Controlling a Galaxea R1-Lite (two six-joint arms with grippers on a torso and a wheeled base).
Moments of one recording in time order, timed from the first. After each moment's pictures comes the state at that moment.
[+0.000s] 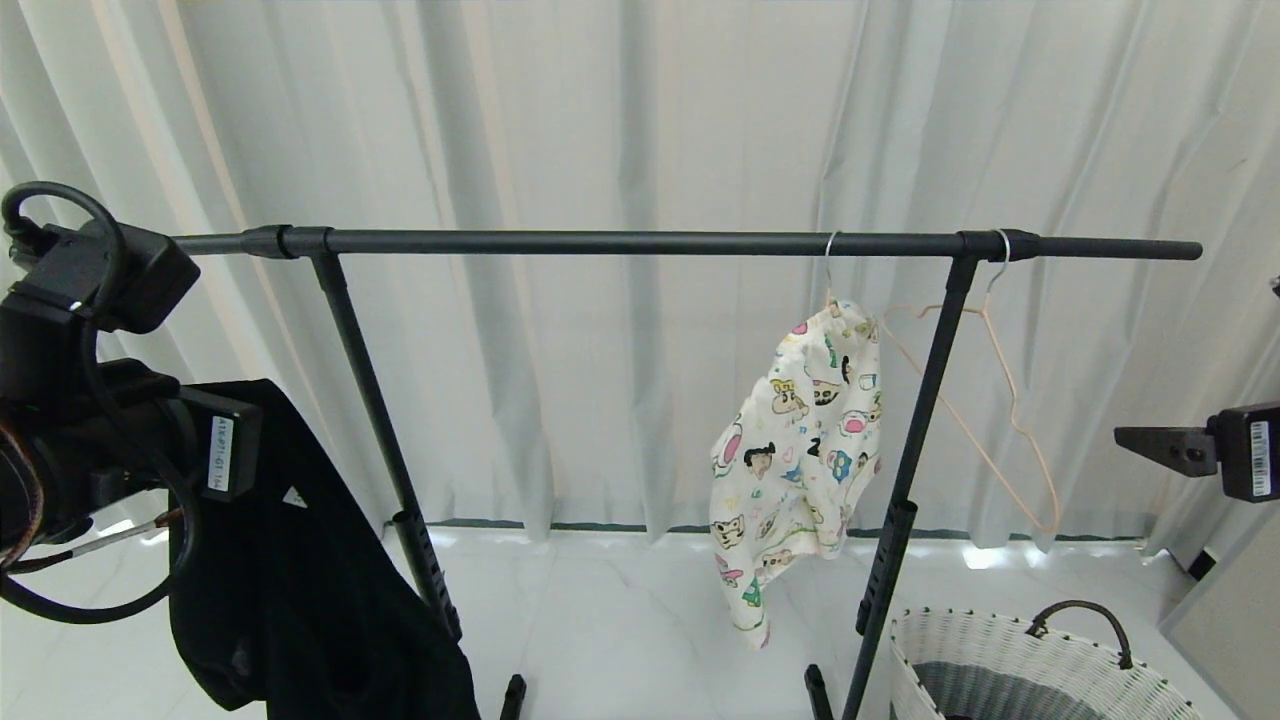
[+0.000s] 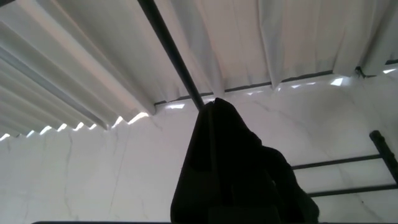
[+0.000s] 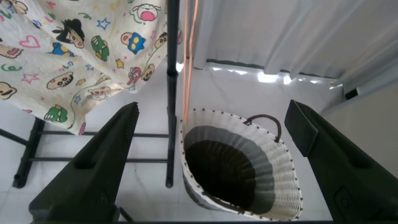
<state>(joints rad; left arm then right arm) -0.18 1.22 -0.79 -0.08 0.19 0.27 0.19 1.20 -0.89 0.14 -0.13 -0.01</state>
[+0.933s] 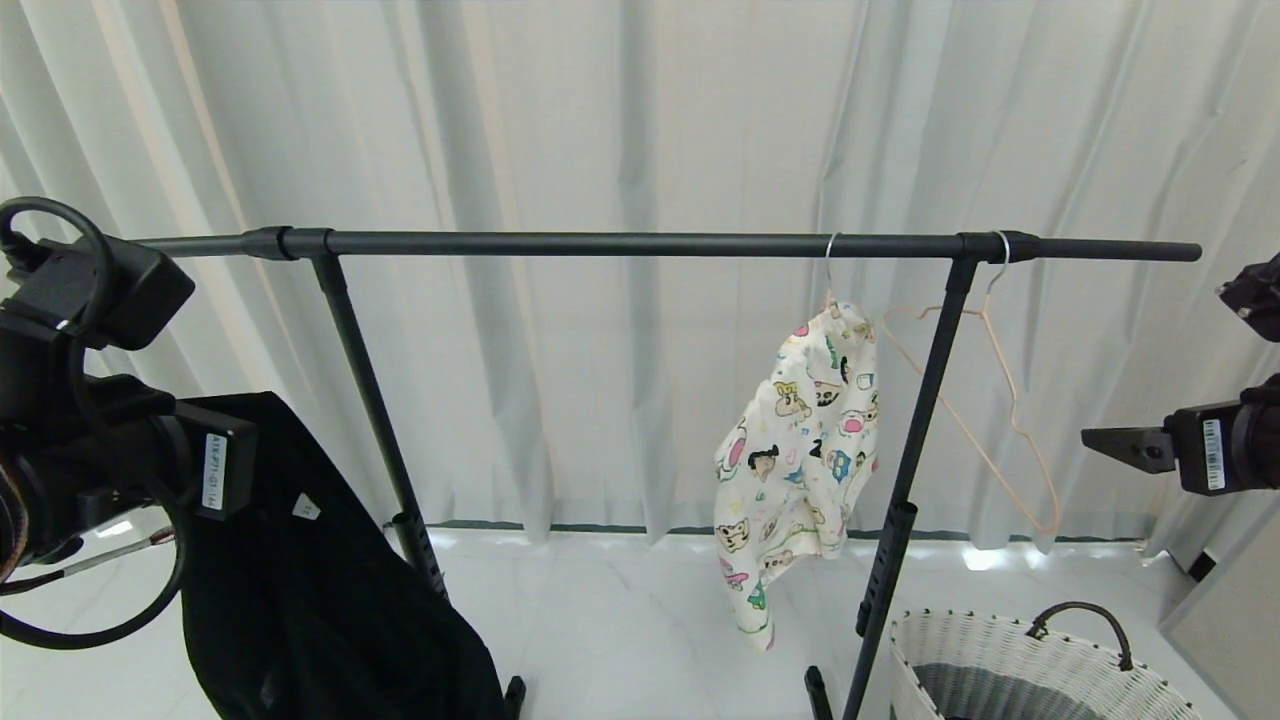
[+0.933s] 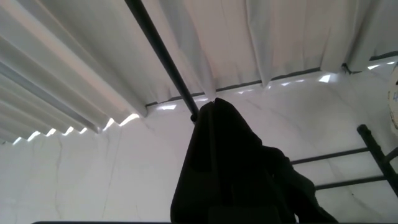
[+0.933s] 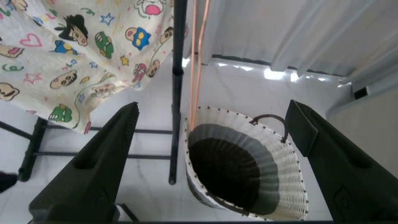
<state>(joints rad) -0.18 1.19 -0.76 -0.08 0.15 0.27 0.19 1.28 -0.89 0.10 -0.10 -0.01</state>
